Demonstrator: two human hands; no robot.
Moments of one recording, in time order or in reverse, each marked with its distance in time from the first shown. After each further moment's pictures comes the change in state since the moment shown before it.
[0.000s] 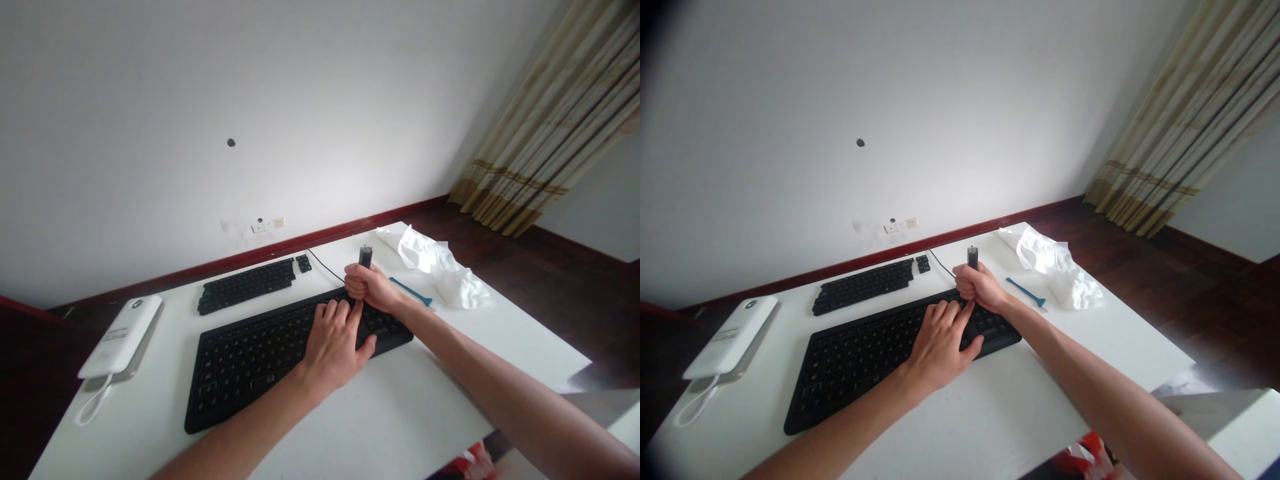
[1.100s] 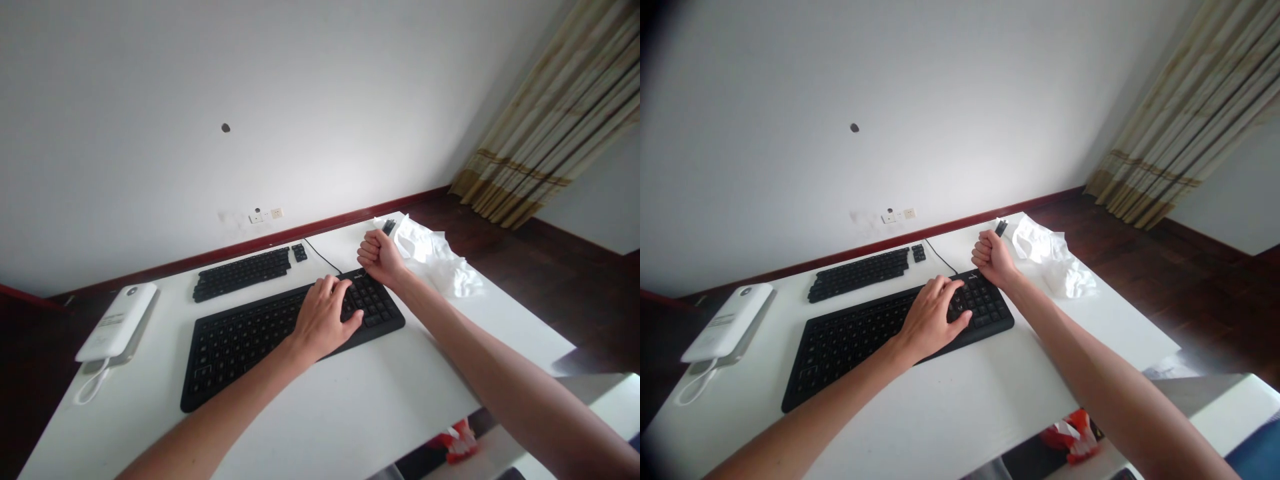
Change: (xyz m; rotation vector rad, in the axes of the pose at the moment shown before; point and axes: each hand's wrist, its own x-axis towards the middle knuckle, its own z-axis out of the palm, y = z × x) left_hand 0.014 -0.016 -0.004 -0.184 0.043 -0.010; right_hand 0.013 -0.025 -0.039 0.299 0.340 -0.078
